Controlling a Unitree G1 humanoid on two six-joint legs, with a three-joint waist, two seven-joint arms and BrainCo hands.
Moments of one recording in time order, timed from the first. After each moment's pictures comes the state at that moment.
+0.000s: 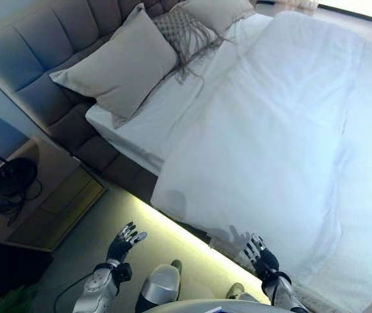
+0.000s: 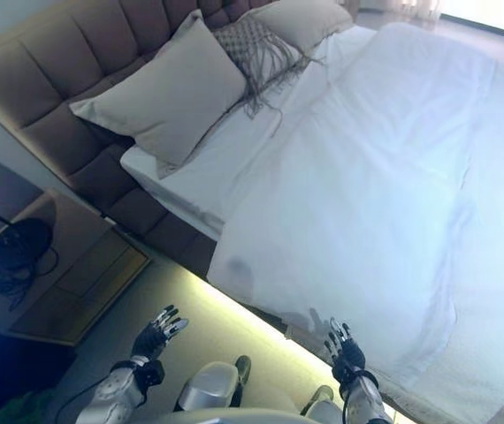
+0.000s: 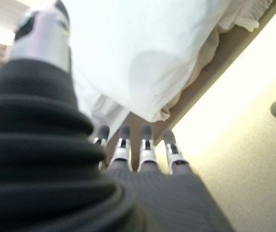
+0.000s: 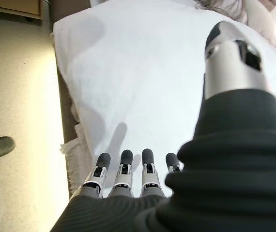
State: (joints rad) left arm 0.23 0.34 -0.25 0.50 -0.56 -0.16 -0.05; right arm 0.06 -0.18 0.12 0.92 0.99 -0.17 0.16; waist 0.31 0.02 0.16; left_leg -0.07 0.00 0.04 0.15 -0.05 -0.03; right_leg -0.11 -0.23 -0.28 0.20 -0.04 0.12
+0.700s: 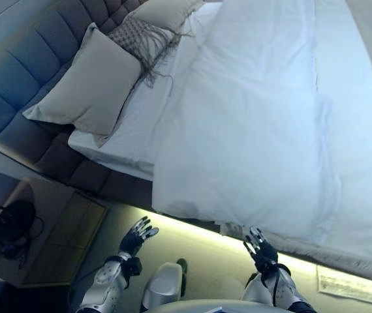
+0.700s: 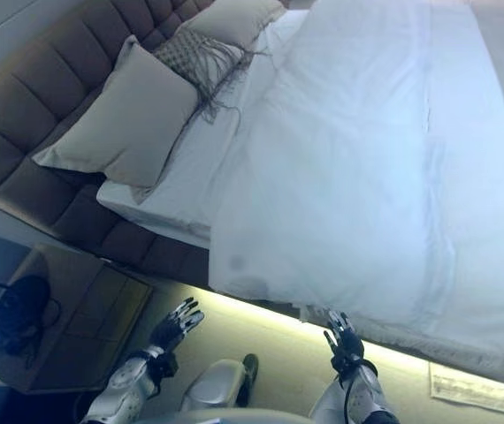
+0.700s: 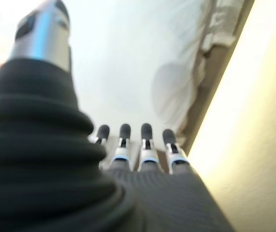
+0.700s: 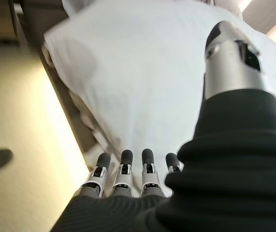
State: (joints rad) left arm 0.15 0.36 -0.28 0.38 -0.61 -0.10 -0.06; right arm 0.02 -0.19 0.18 0.83 1.02 -0.11 0.11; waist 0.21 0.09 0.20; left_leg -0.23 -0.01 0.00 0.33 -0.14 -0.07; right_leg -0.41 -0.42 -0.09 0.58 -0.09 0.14
